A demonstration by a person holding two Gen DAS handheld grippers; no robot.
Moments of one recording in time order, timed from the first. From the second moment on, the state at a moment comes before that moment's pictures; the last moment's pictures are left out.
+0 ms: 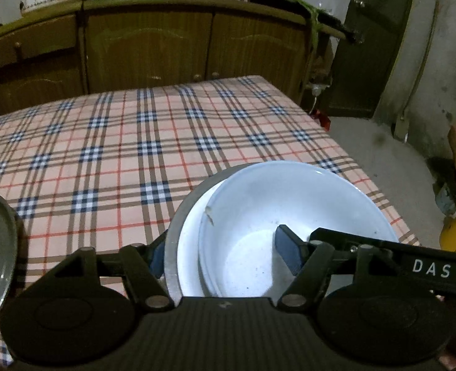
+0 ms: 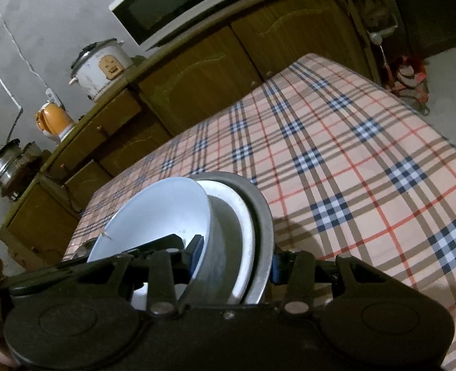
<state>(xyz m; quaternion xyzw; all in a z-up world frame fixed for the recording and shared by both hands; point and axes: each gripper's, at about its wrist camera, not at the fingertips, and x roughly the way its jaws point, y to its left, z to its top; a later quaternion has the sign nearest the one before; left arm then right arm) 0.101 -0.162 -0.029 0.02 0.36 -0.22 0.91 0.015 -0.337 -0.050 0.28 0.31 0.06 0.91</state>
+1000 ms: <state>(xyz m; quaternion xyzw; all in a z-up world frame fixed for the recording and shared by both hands) 0.050 -0.127 0.019 0.01 0.31 -0.19 0.93 -0.024 -0.301 0.004 0.26 0.26 0.10 0.92</state>
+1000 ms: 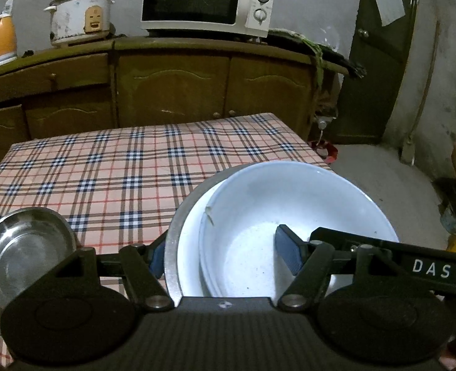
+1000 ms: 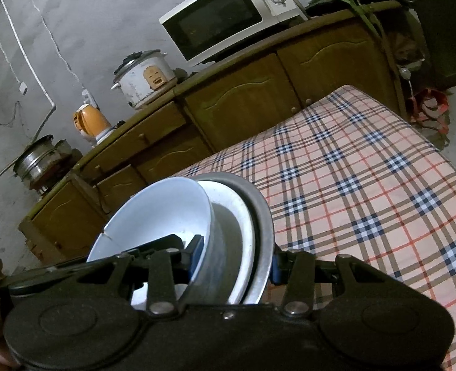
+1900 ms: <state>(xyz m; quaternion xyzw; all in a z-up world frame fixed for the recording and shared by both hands) 0.041 -0.083 0.032 0.00 0.29 -0.14 0.94 -0.012 -0.254 0.019 0.23 0.26 0.14 0.92</state>
